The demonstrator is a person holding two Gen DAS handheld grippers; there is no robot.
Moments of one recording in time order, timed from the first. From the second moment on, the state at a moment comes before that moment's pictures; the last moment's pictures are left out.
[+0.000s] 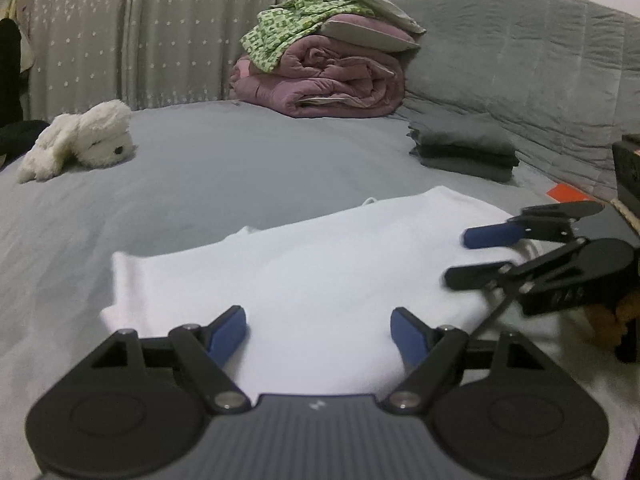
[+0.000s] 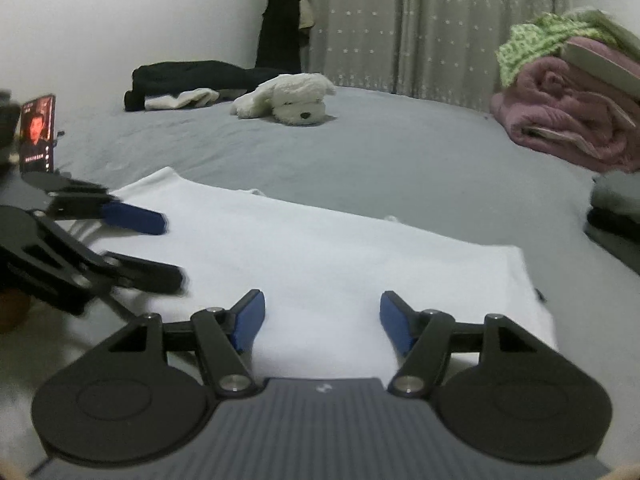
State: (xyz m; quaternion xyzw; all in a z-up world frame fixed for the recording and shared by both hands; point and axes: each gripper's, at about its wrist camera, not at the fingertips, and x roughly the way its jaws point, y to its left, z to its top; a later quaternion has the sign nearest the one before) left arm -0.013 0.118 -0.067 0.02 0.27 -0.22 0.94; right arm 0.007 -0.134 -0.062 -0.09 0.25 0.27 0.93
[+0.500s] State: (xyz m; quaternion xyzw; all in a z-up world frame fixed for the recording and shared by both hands) left arm -0.042 0.201 -0.060 -0.14 0.29 -0.26 0.91; right arm -0.013 -0.176 -0.050 -0.07 0.25 0.25 0.93
